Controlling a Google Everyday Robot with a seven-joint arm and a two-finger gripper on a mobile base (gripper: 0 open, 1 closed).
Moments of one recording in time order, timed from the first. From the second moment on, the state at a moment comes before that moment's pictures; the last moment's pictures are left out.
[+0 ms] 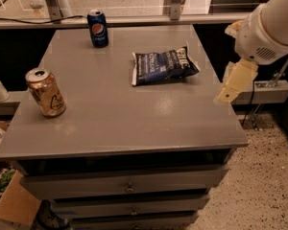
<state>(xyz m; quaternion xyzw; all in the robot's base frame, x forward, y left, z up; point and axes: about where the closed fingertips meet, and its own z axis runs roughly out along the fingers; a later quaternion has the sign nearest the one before) 0.526 -0.191 0.943 -0.59 0.76 -0.03 0.27</state>
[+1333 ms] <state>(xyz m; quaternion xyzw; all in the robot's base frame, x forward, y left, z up) 0.667 -0.145 0.872 -0.56 0.75 0.05 0.34</state>
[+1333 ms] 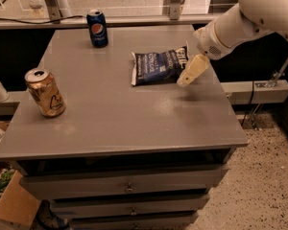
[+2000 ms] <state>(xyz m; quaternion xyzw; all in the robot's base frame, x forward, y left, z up) 0.693 -0.121 0.846 -0.57 0.75 0.06 0.33</state>
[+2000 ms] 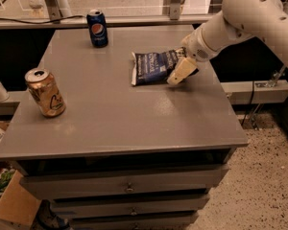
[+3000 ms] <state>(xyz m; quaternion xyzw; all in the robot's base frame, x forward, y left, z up) 0.695 -0.122 0.869 -0.57 0.74 0.06 0.34</state>
